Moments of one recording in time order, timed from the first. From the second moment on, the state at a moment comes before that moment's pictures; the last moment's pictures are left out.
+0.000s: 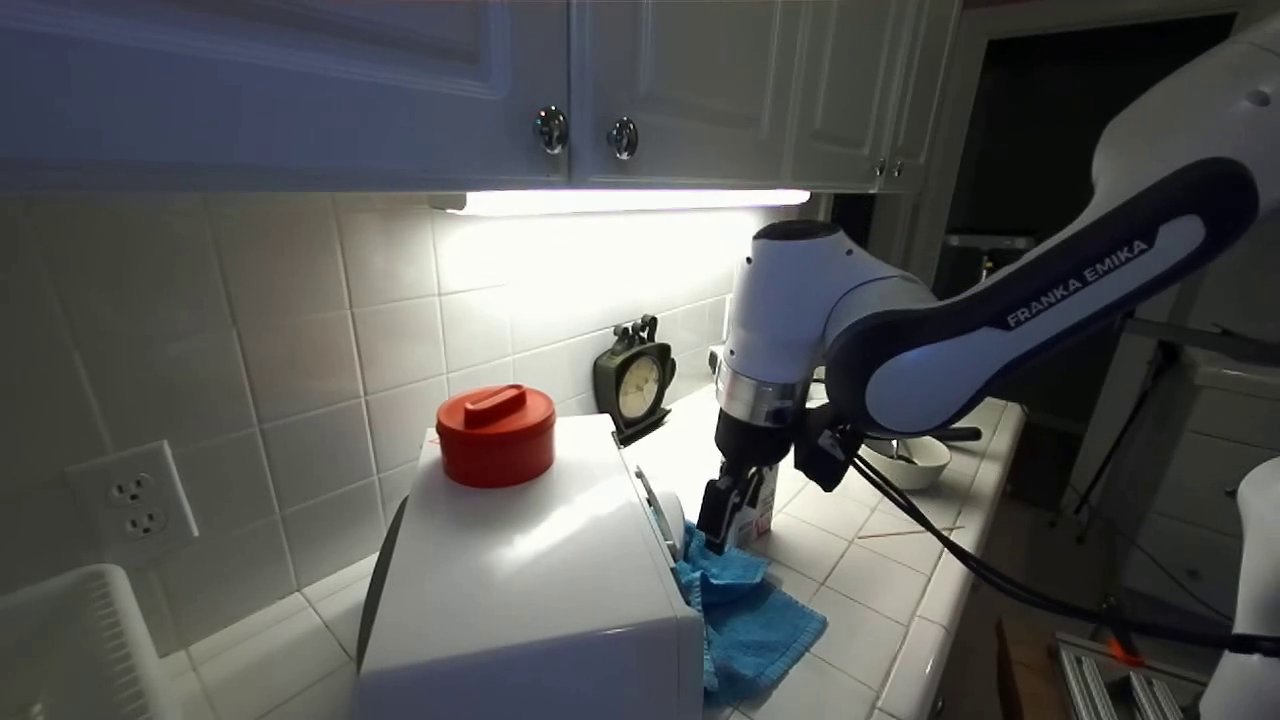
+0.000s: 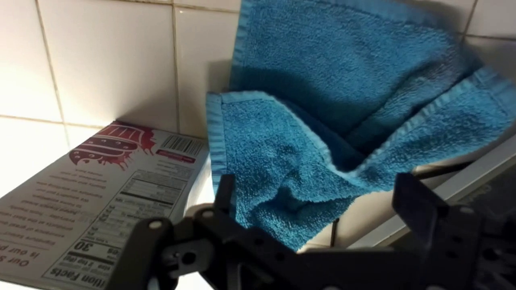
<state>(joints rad) -0.01 -0.15 0.10 -2.40 -0.18 2.35 0.38</state>
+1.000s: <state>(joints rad) 0.00 0.14 0.07 -2.36 -0.17 2.59 0.16</state>
